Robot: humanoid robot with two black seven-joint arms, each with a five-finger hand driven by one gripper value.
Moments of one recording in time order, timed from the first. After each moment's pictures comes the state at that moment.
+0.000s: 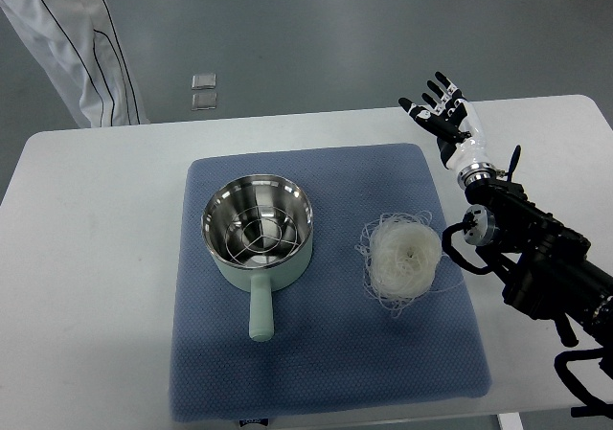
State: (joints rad) left arm 0.00 0.00 -0.01 -0.11 0.02 0.02 0.08; right arm 0.71 -0.05 0.80 0.57 -0.30 -0.07 0.50
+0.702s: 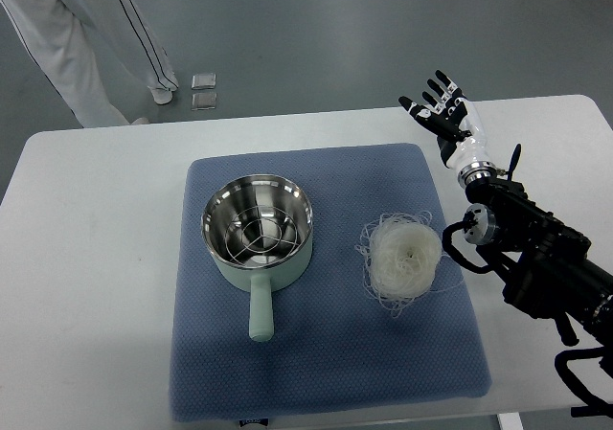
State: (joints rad) left arm 0.00 0.00 -0.02 -0.11 0.01 0.02 0.08; right arm 0.71 -0.05 0.80 0.57 -0.30 -0.07 0.50
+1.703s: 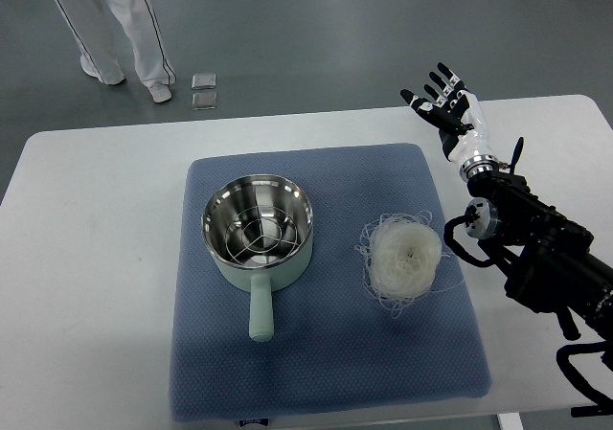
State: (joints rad) left arm -0.01 0.00 -0.02 -0.11 0.02 0.02 0.08; right arm 0.74 -0.06 0.80 0.57 -0.30 -0.07 0.50
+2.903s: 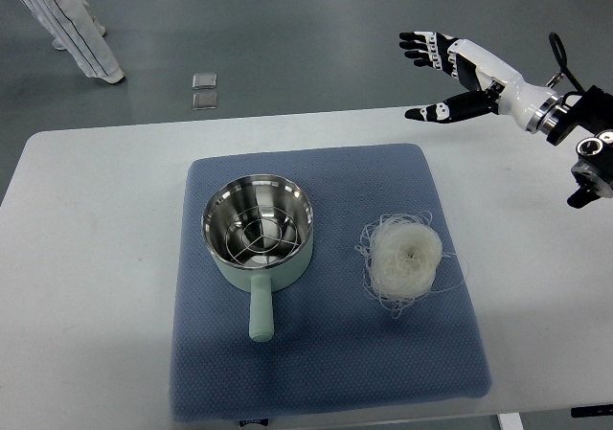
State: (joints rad) left arm -0.02 0.00 -0.02 -0.11 0.02 0.02 0.08; right arm 0.80 -0.54 0.65 0.97 -0.99 0.24 0.50
